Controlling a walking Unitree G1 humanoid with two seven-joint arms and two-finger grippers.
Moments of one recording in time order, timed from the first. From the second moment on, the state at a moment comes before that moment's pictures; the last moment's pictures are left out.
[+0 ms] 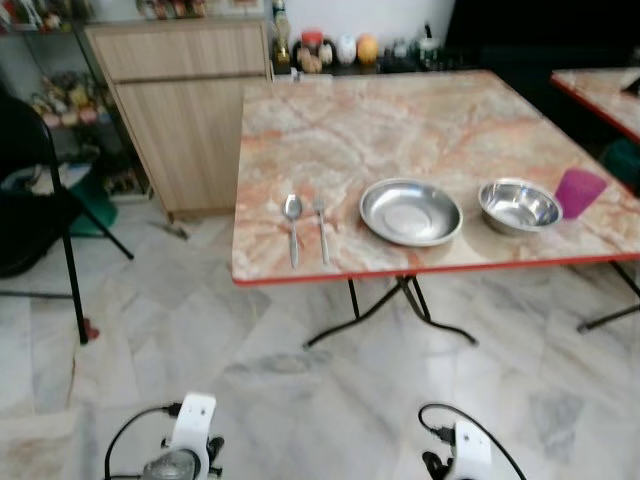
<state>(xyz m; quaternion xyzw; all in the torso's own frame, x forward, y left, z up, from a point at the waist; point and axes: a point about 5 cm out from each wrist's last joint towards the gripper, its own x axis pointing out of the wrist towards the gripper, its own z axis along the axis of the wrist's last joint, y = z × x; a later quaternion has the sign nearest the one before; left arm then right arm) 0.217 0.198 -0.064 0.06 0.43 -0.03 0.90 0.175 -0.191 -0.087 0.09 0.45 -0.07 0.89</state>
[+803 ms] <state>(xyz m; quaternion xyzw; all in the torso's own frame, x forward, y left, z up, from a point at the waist) 0.212 0.201 -0.067 0.07 0.43 -0.03 0.90 0.174 -0.187 -0.088 0.09 0.45 -0.07 0.89</state>
